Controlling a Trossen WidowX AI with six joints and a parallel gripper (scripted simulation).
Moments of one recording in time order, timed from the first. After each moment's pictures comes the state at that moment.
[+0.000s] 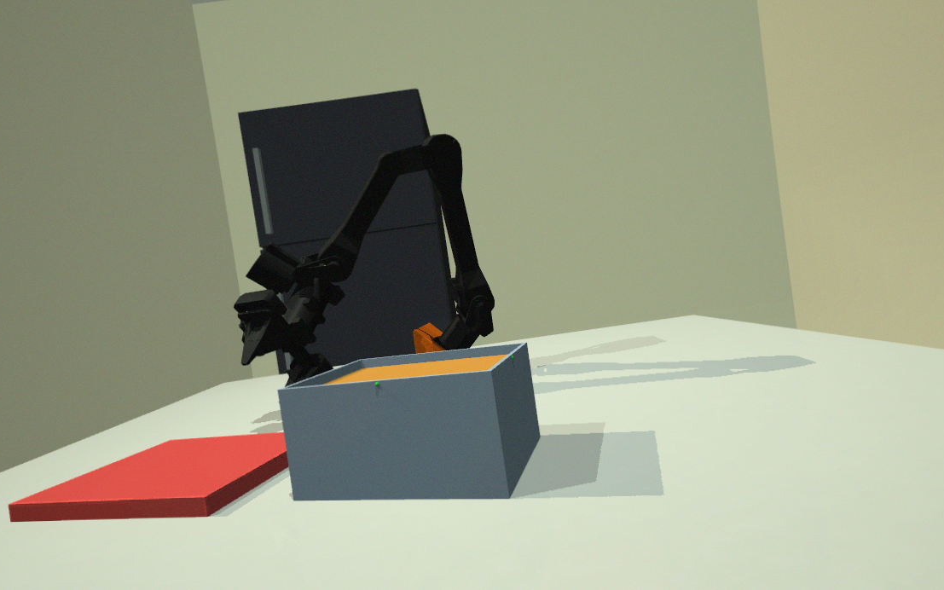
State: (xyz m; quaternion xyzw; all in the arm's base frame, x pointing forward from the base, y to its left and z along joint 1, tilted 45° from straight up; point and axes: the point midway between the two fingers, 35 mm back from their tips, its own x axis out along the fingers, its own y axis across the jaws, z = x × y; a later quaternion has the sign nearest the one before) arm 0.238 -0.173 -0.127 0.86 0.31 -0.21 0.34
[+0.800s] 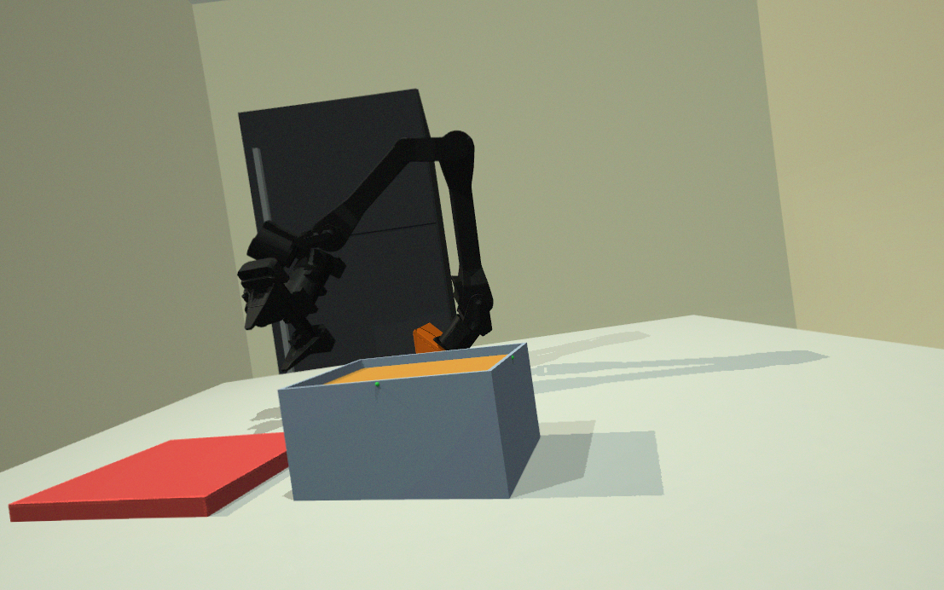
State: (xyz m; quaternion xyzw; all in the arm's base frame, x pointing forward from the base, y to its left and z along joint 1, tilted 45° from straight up) arm 0.224 -0.204 -0.092 0.86 0.31 -0.20 0.34
